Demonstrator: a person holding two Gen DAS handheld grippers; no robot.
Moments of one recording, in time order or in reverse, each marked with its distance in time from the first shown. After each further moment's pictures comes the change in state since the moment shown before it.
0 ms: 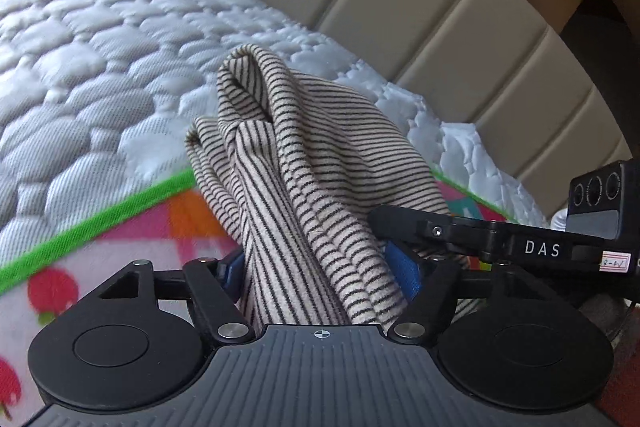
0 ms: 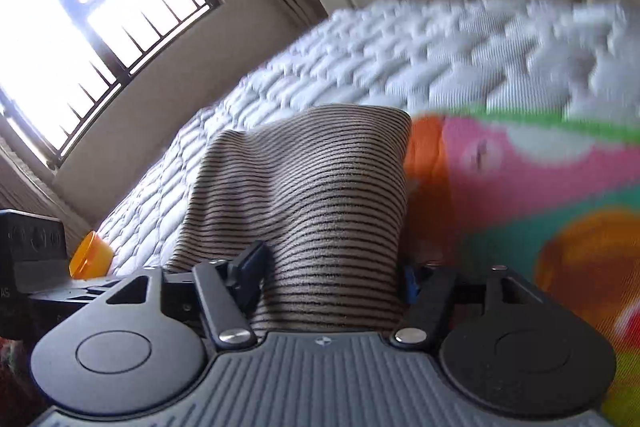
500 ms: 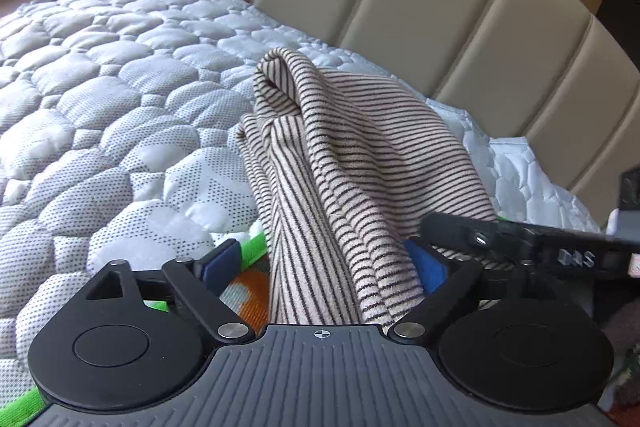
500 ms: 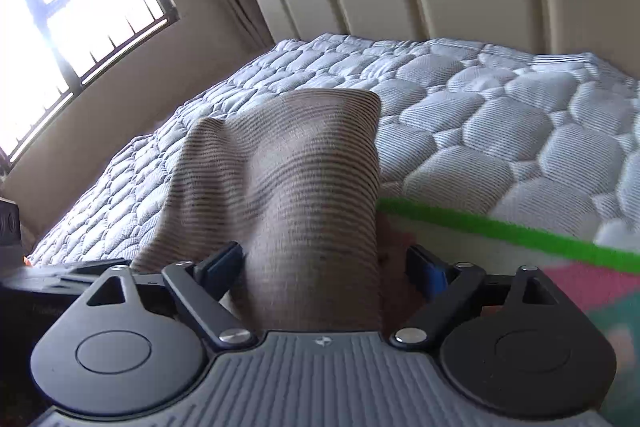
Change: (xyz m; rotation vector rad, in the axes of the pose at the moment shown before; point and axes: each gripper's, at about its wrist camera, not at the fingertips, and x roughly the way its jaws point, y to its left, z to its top) left arm 0.059 0.003 0.037 0.040 0.001 0.146; right arm 0.014 -0.031 0.013 -0.058 -0.039 -0.180
